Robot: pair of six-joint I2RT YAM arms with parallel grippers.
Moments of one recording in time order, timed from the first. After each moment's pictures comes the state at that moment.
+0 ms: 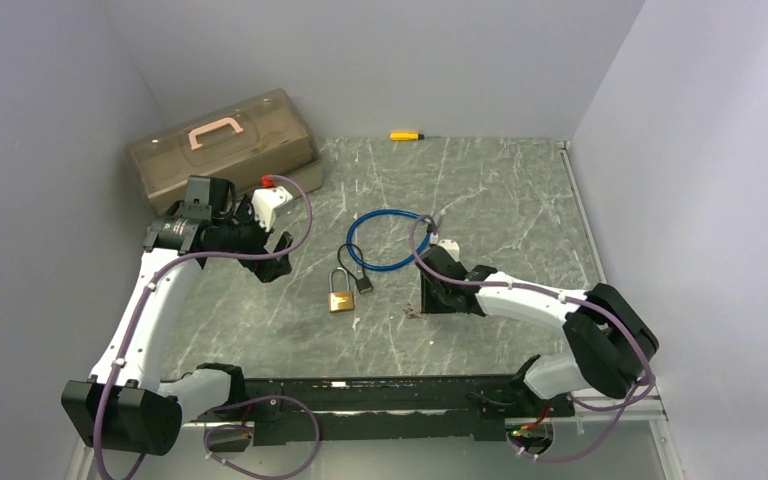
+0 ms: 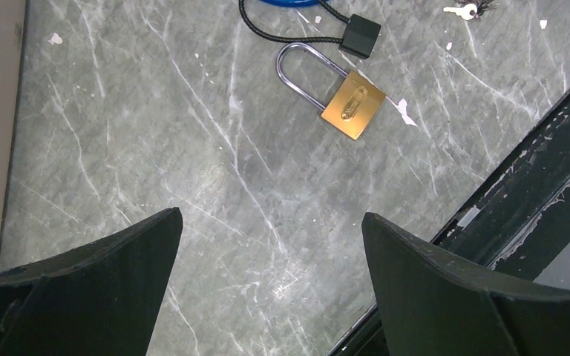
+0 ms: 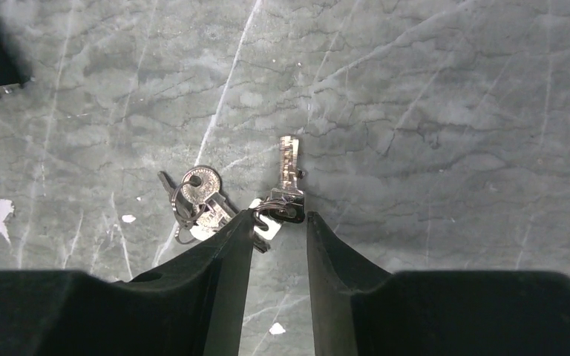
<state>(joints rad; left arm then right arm) -0.12 1.12 1.16 -0.99 0.52 0.52 0.77 1.38 0.68 -0.36 0.20 0.68</state>
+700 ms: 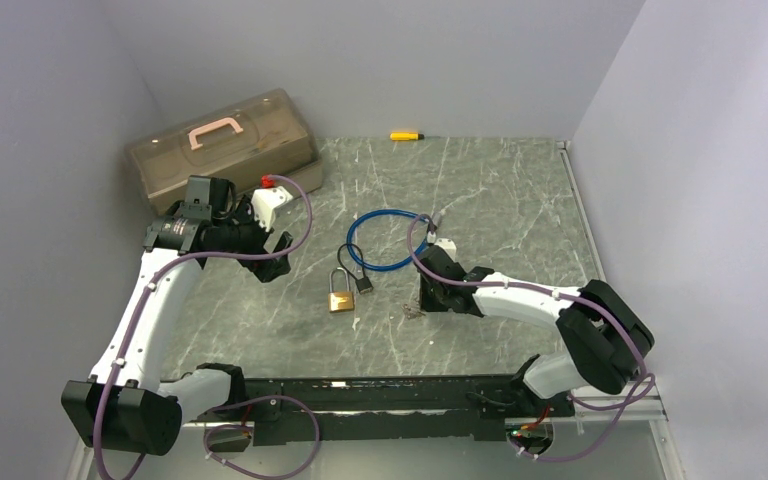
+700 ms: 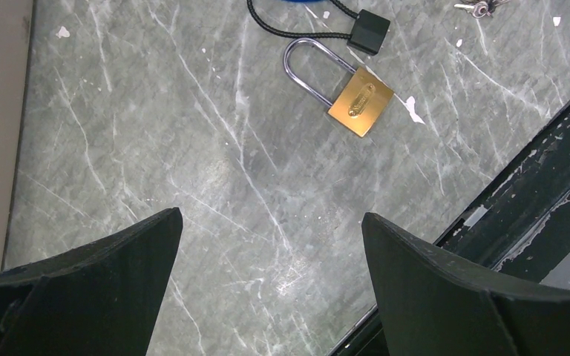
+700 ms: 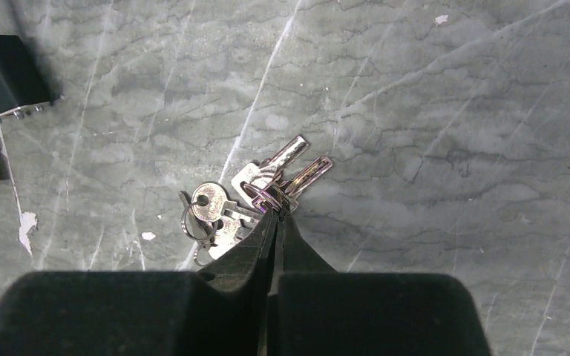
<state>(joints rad) -0.12 1.12 1.16 -0.99 0.50 0.52 0.77 1.42 0.66 -0.26 0.18 0.68</state>
